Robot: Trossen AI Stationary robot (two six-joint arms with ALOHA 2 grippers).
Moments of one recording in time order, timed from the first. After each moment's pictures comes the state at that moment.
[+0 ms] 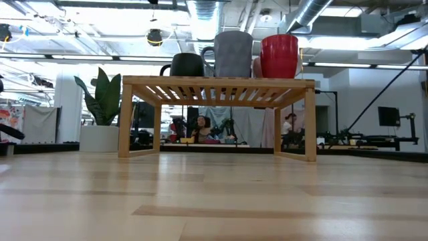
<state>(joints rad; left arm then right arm) 0.35 1.02 1.03 0.24 0.09 -0.17 0.76 1.02 1.05 -1.09 0.14 1.28</state>
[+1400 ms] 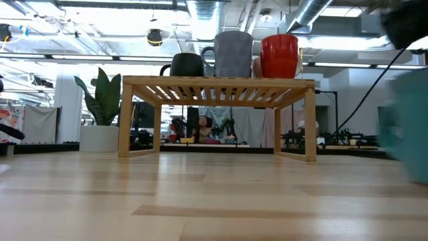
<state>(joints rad) 0.35 1.01 1.05 0.22 0.06 -0.05 0.64 1.35 0.90 -0.91 0.13 1.59</state>
